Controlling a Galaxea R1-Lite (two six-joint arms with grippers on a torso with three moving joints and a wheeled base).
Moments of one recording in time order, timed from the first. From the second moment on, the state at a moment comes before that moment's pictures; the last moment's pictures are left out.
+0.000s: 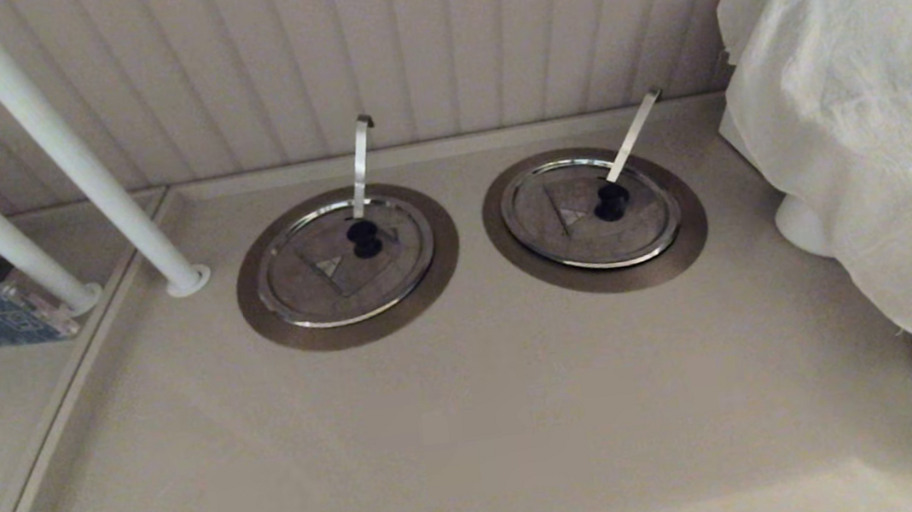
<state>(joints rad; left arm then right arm) 0.00 0.00 -0.03 0.08 0.01 0.00 -0.10 0.51 -1.08 0.66 -0.23 -0.17</state>
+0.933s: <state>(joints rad) 0.00 0.00 -0.03 0.08 0.01 0.00 0.00 0.03 -0.72 0.72 -0.03 -0.10</state>
